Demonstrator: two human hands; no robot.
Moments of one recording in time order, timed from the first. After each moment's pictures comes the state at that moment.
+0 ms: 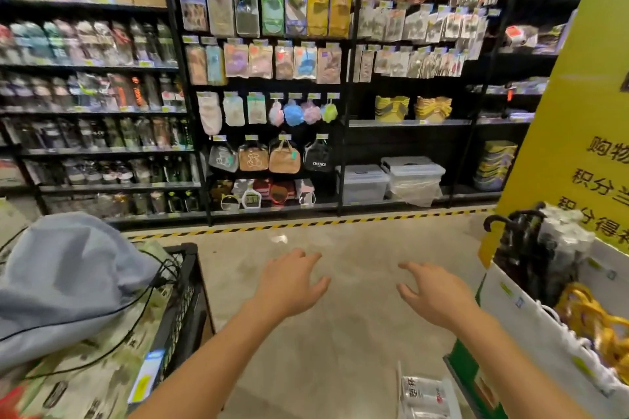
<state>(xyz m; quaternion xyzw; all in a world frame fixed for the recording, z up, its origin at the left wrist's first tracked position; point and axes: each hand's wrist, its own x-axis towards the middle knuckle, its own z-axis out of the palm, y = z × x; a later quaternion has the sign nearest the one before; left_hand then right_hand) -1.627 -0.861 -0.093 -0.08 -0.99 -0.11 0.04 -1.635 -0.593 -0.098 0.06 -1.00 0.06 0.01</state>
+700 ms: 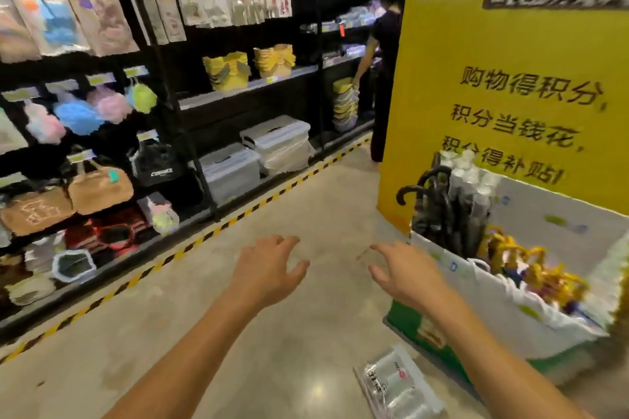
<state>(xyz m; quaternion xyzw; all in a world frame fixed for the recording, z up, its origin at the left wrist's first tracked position) -2.055 -0.704 -0.137 -0.36 -0.93 -0.09 -0.02 -1.918 -0.485 -0.157 -0.20 -0.98 0.09 0.01</state>
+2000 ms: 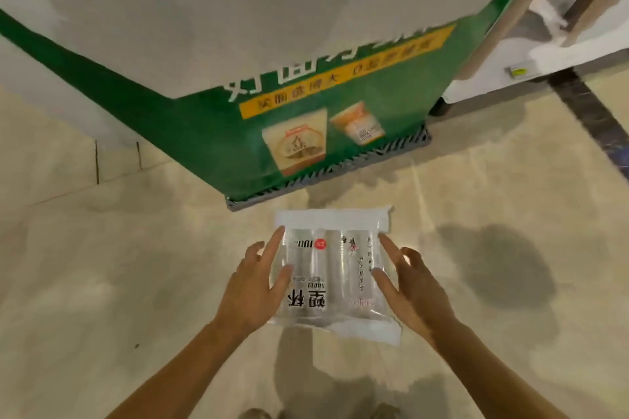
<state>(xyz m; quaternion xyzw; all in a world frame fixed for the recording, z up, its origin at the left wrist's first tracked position) -2.134 -0.350 -0.971 -0.67 -0.65 -0.02 -0.35 -1.849 -0.383 -0.982 -0.72 -0.58 0.37 0.02</state>
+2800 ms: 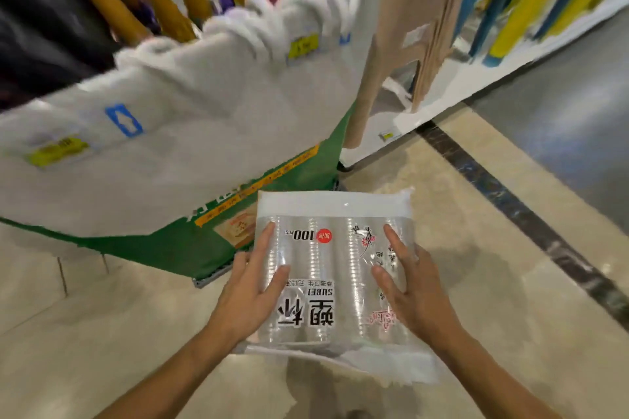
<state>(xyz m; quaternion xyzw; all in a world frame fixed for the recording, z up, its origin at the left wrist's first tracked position) -2.036 -0.296 -0.710 -0.72 -0.54 -0.11 -0.41 -1.773 -0.400 -0.712 -0.80 -0.48 0.29 0.23</state>
